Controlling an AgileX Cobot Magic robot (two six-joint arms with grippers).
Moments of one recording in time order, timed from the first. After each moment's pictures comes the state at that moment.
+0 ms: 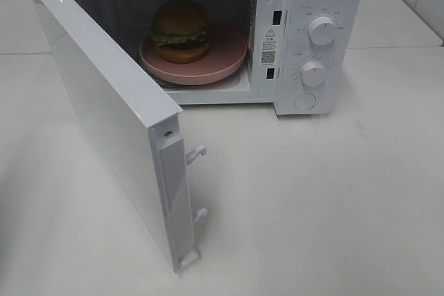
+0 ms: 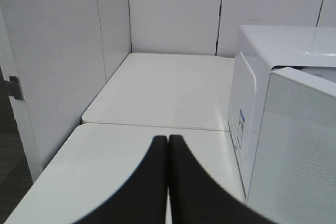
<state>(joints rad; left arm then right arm) 0.05 0.64 -0.23 -0.18 -0.26 0.15 0.05 0.00 -0.49 -0.08 0.97 0.09</state>
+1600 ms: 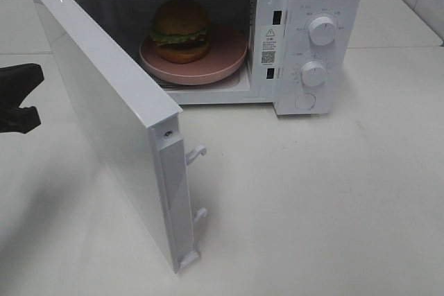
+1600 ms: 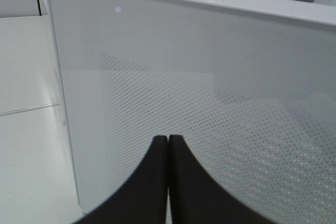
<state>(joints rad) -0.09 1.53 -0.30 0.45 -1.05 -0.25 0.05 0.00 -0.49 -0.08 0.97 0.09</state>
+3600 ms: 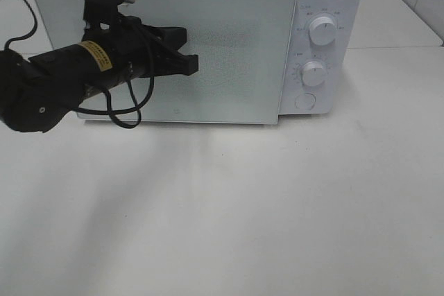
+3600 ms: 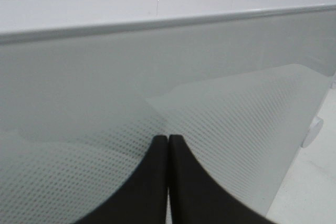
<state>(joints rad) -0.54 1.91 -0.90 0.17 -0.77 -0.20 0.05 0.00 -0.49 -0.08 0.97 0.09</state>
